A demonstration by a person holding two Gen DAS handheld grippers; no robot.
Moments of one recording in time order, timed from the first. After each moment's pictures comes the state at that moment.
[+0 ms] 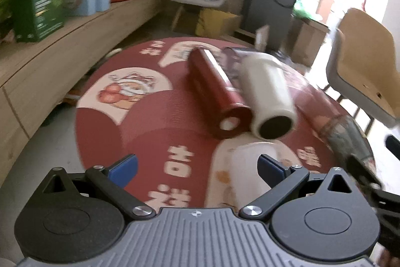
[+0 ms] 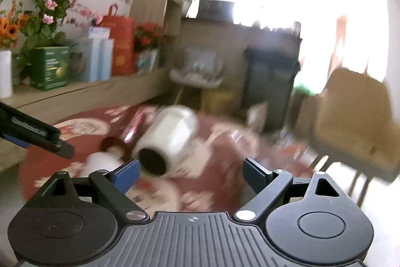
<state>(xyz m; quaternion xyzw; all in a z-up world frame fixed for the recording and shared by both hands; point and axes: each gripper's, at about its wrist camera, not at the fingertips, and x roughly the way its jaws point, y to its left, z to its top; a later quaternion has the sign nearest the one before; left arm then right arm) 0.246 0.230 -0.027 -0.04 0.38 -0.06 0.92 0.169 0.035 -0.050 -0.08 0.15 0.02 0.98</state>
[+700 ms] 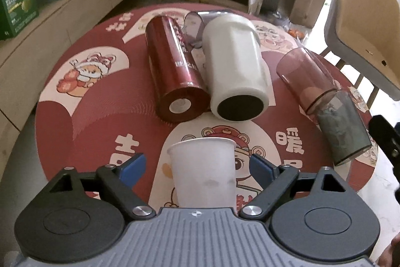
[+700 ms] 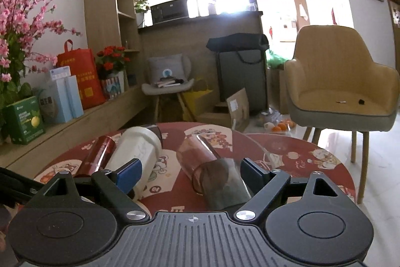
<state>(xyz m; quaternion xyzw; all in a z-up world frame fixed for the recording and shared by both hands) 0.284 0.167 -0.041 -0.01 0.47 -0.06 0.88 0.196 -0.041 -0.049 0.09 0.16 -0.02 0.98</state>
